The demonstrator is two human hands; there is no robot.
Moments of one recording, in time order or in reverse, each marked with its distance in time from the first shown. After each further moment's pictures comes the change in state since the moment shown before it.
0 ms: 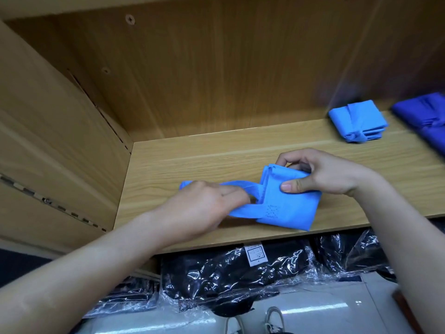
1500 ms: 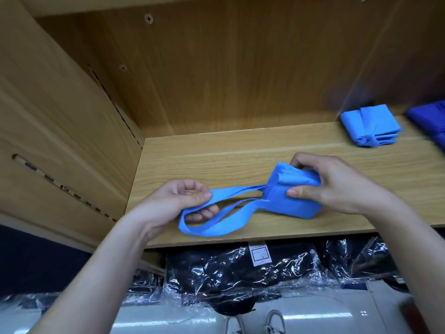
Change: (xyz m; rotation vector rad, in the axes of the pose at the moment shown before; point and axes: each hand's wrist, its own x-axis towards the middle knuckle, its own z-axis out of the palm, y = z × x) left_hand -0.040 -0.013 0.000 -1.485 0.216 -0.939; right_hand -0.015 0.005 0.016 -0.509 0.306 -0.189
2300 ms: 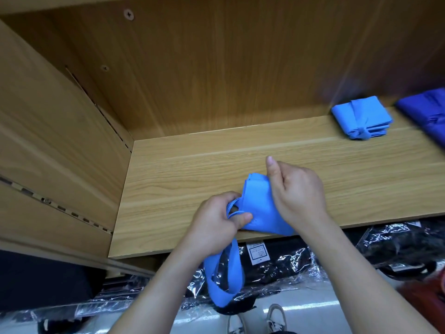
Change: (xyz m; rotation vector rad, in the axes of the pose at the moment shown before) left_hand 0.027 -0.036 0.068 0.571 0.141 0.286; right_hand 0.011 -0.028 0.072 -0.138 0.562 0.162
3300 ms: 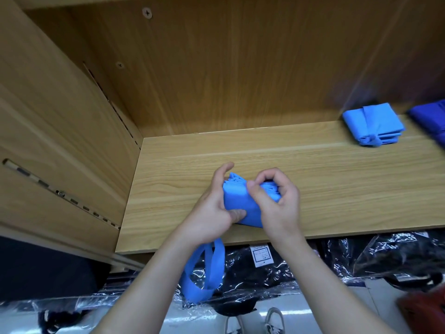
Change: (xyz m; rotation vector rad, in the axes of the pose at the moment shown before) left_hand 0.008 -0.006 -0.020 -0.110 0.006 0.026; right_hand -0.020 -0.034 0.042 0.880 0.078 0.244
